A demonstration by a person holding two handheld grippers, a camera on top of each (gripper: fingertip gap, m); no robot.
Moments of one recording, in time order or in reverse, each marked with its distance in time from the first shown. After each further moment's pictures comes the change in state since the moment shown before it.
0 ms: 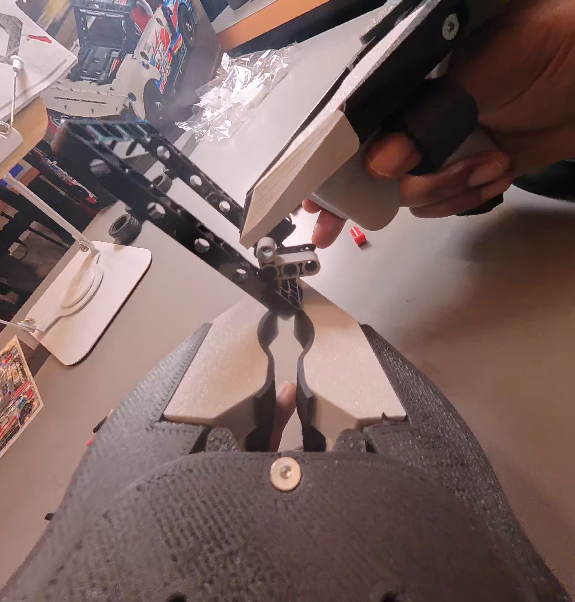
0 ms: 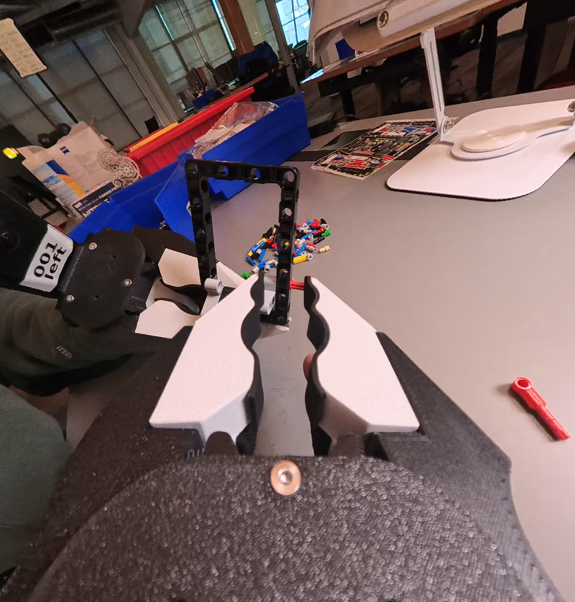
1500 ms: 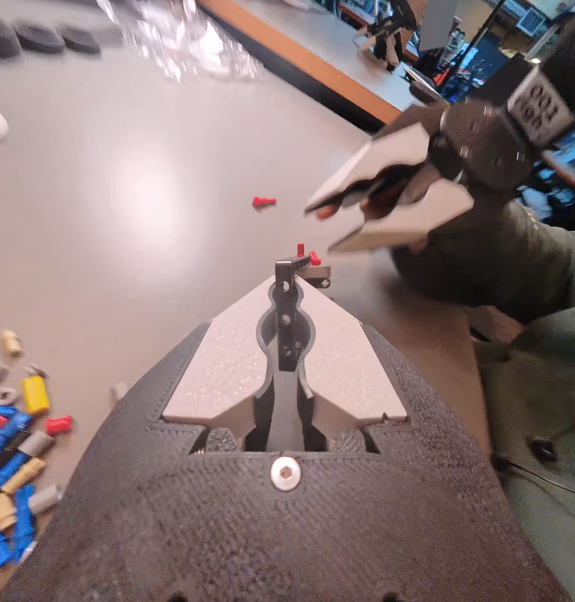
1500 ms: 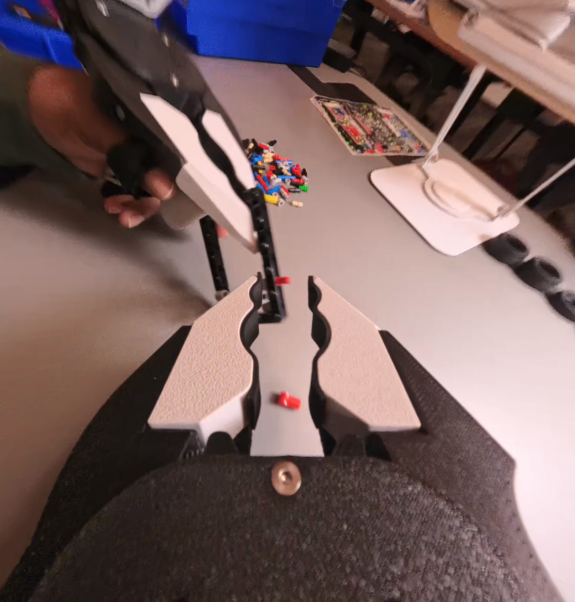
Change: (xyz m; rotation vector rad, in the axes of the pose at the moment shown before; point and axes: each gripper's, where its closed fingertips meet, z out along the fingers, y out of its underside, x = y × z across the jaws) left arm -0.015 0.007 -0.011 0.095 0.387 -0.681; right arm 0.008 0.021 -0.012 -0.252 0.102 -0.609
